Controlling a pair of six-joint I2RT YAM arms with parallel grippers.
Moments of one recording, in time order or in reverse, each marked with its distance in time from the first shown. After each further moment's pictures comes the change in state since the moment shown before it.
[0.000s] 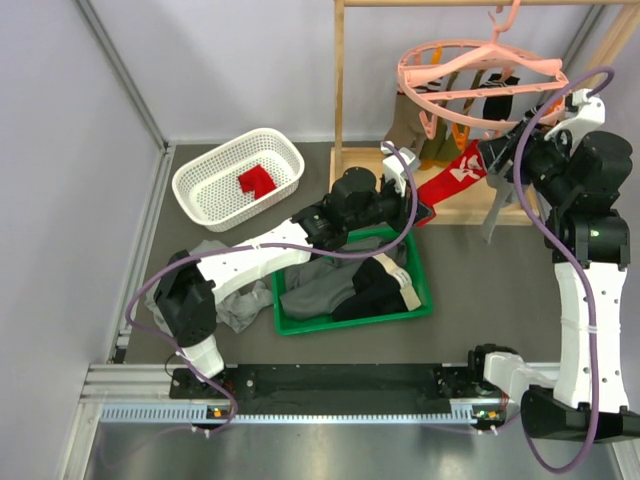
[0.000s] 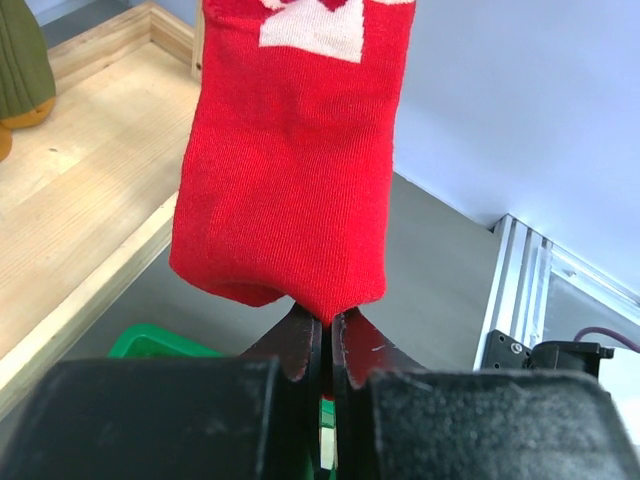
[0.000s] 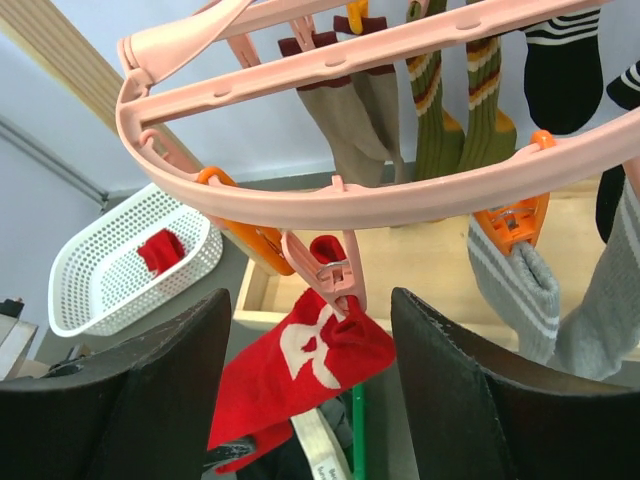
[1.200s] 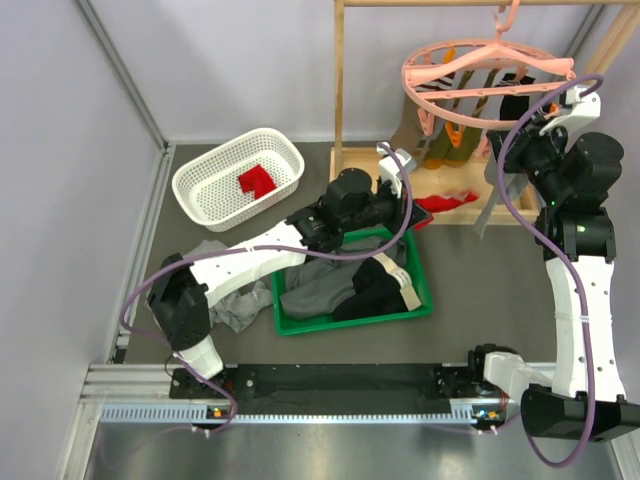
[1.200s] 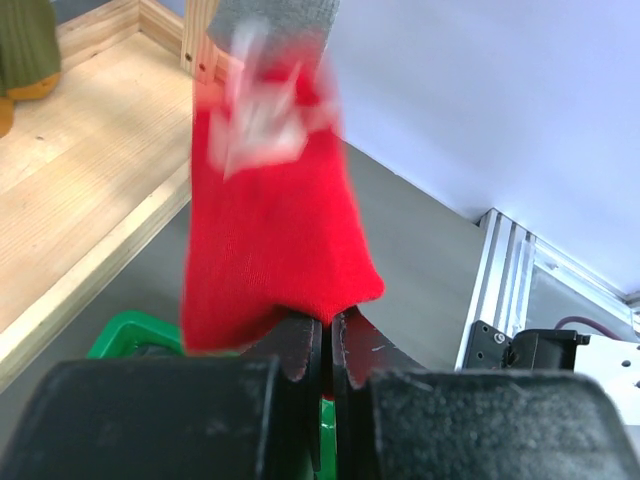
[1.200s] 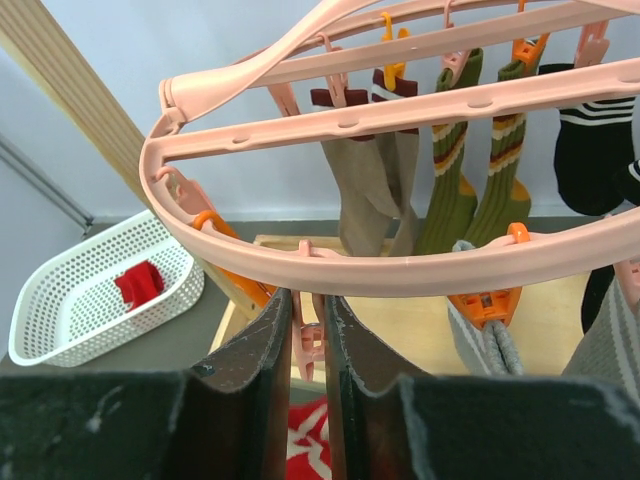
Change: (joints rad) left arm 0.000 -0.035 -0.026 -0.014 0.018 -0.024; right arm 0.000 0.006 -0.112 0.256 -0.018 -0.062
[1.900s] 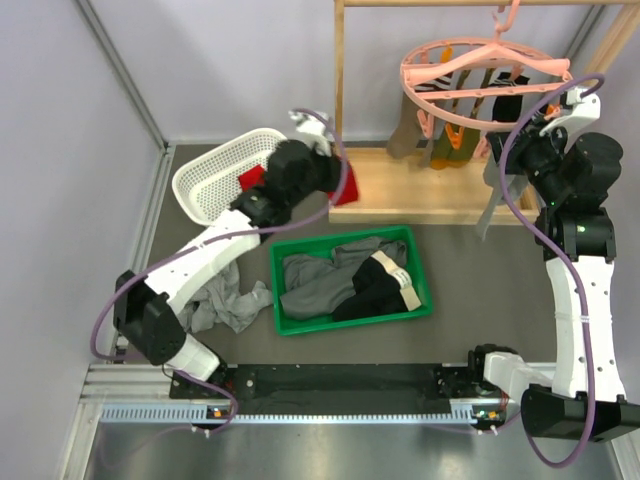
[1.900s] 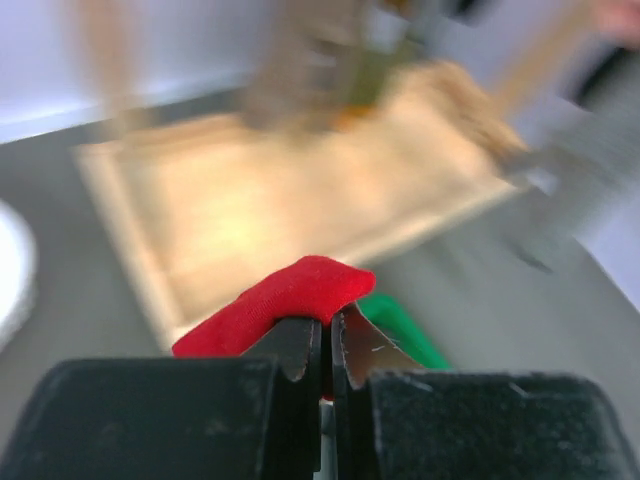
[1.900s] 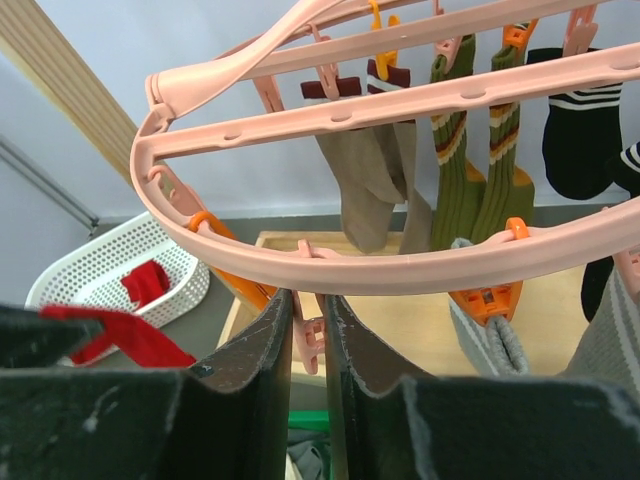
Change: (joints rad) left arm 0.217 -0.165 -0.060 -0.166 -0.300 0.026; right arm 0.000 0.000 0.000 -0.014 0.004 0.021
